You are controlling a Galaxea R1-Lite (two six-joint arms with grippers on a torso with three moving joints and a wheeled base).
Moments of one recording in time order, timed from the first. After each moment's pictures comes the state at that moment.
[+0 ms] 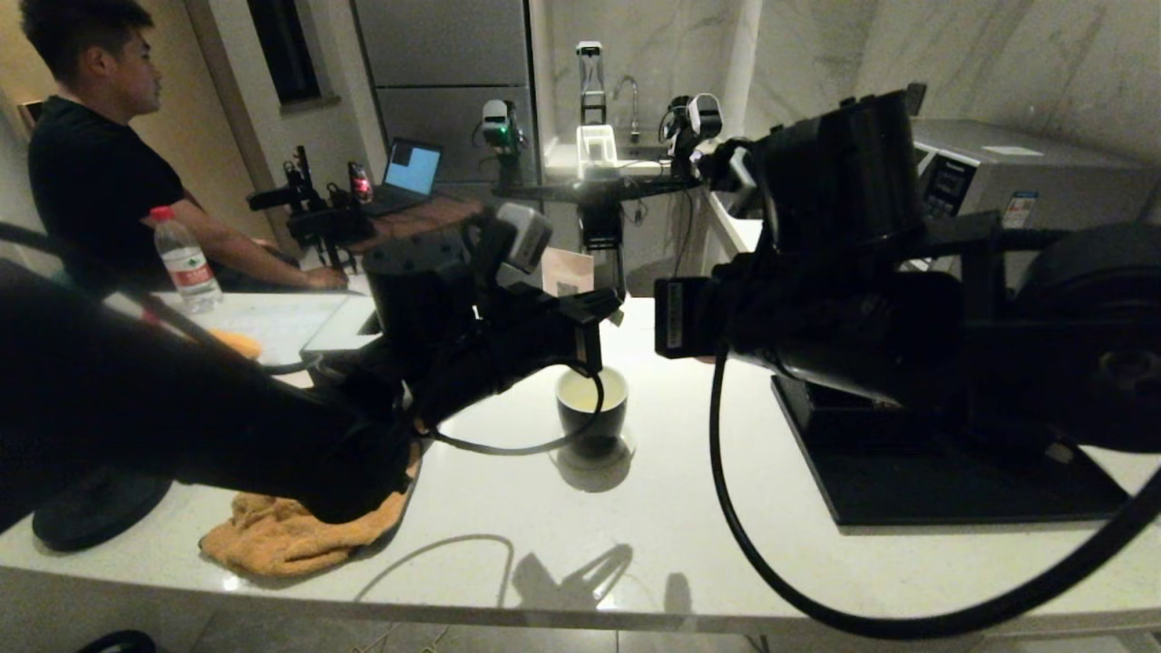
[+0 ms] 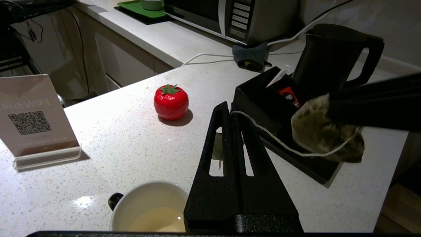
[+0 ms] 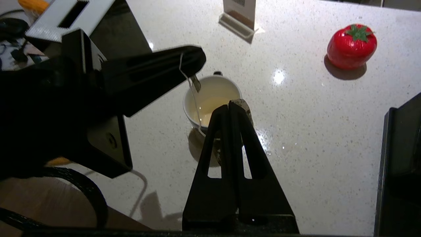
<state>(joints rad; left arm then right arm) -0.58 1.95 -0.97 -1.03 -0.25 -0.12 0.82 1.76 -1.40 0.00 -0.39 0.29</state>
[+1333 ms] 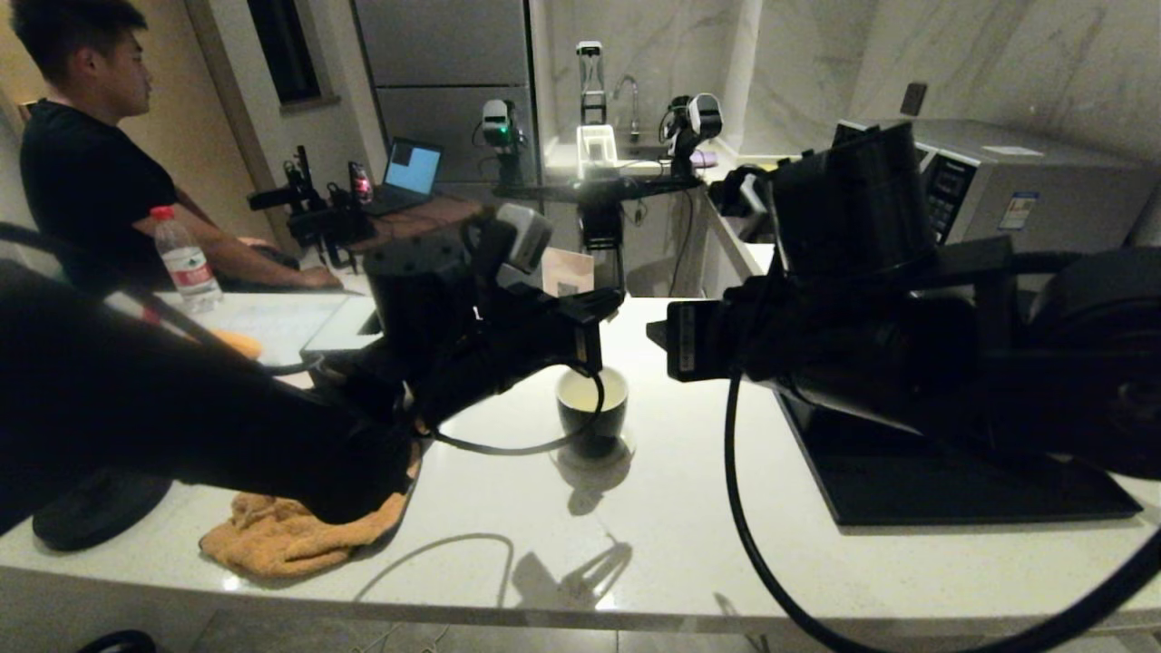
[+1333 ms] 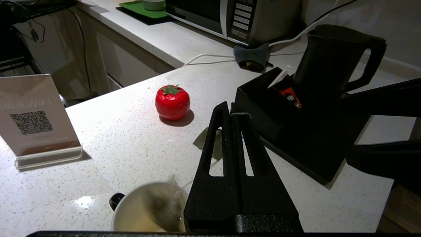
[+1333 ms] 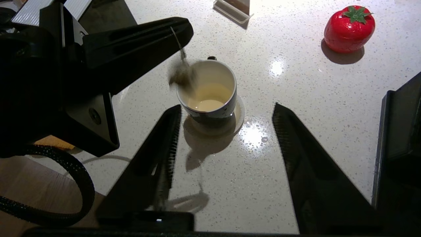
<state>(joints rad) -0.58 1.95 -0.97 -1.04 -0.24 -0.12 0.82 1.73 -1.34 0.00 -0.39 0.32</state>
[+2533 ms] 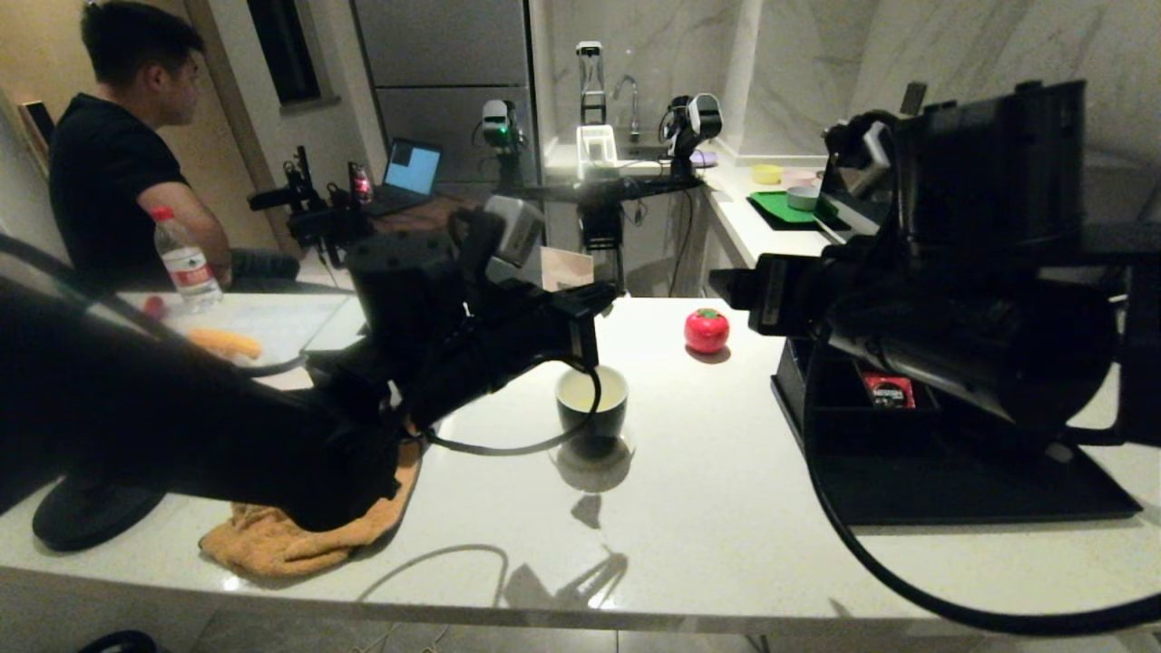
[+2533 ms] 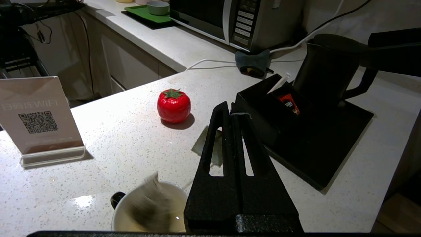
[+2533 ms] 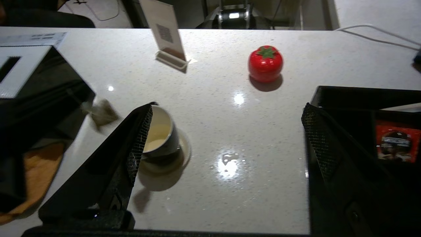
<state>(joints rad) -0.59 1.92 -0.95 -1.04 -0.21 -0.14 0.75 1.61 -1.21 -0.13 -0.55 0.28</state>
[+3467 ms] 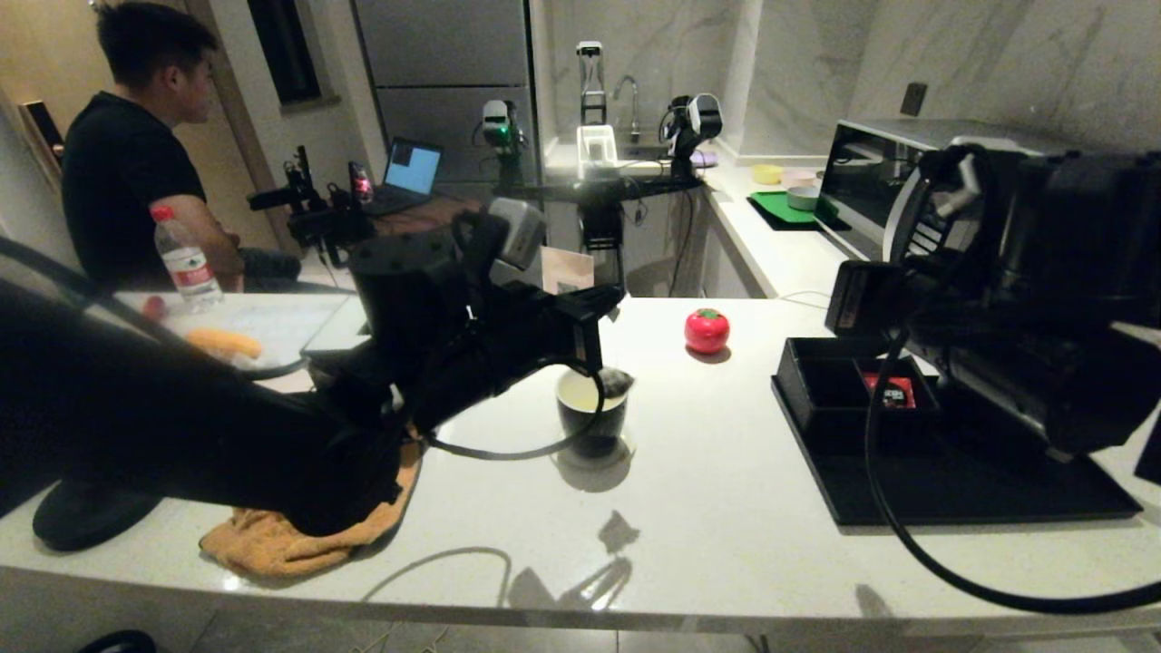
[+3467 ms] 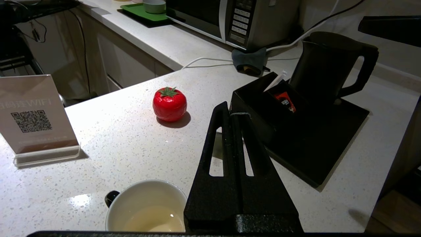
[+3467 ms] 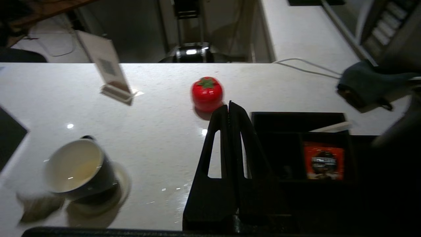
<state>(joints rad) -0.60 1.92 -0.94 -1.04 -0.21 -0.14 0.57 1.54 -0.94 -0.51 -0.55 0.12</state>
